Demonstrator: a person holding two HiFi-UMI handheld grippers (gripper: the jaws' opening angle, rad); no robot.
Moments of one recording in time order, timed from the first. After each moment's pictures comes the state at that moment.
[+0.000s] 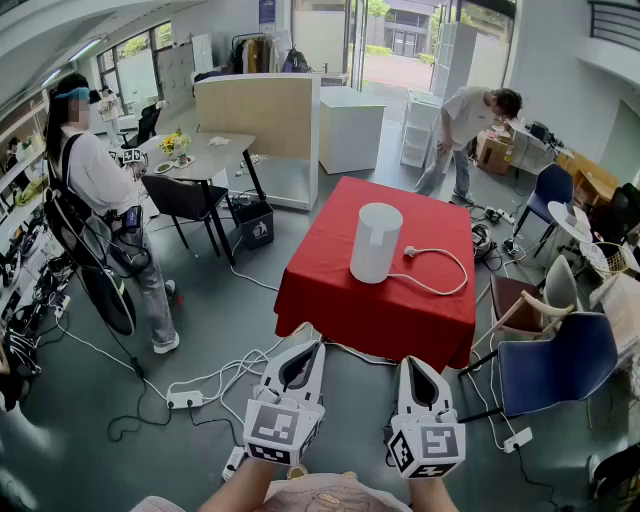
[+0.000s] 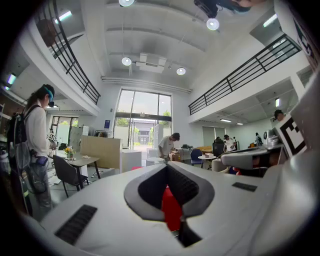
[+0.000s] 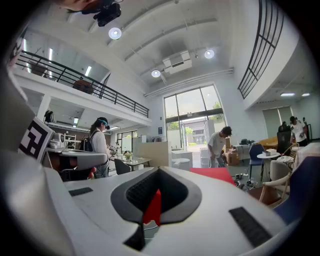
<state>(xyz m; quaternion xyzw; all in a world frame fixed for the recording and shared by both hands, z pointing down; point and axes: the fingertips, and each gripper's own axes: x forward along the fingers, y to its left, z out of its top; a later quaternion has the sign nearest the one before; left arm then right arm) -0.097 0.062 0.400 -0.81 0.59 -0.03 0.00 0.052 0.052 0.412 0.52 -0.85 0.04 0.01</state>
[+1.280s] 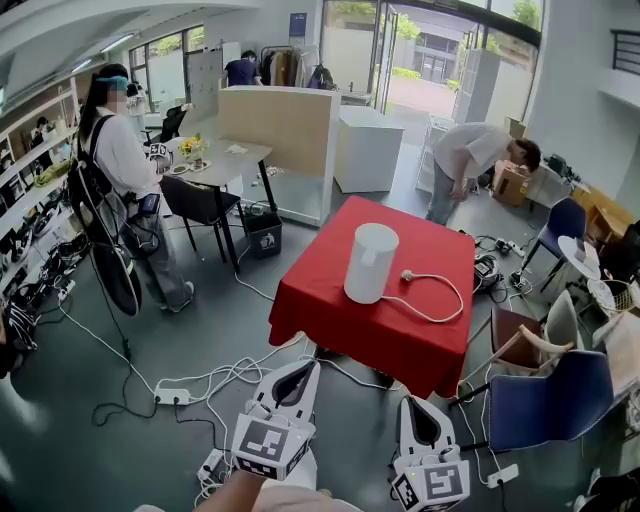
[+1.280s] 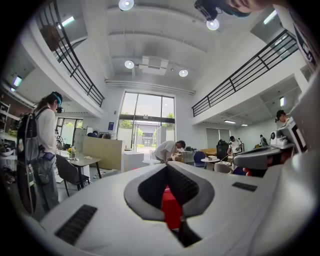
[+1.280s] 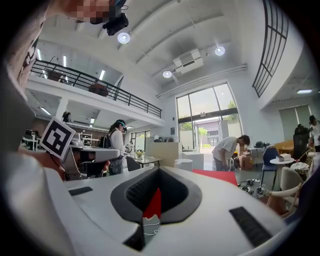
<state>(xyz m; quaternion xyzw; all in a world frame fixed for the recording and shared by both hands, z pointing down) -0.044 0.061 0.401 -0.79 0.61 -0.02 -0.01 0.118 0.067 0.414 0.45 -0.89 0.01 0.03</state>
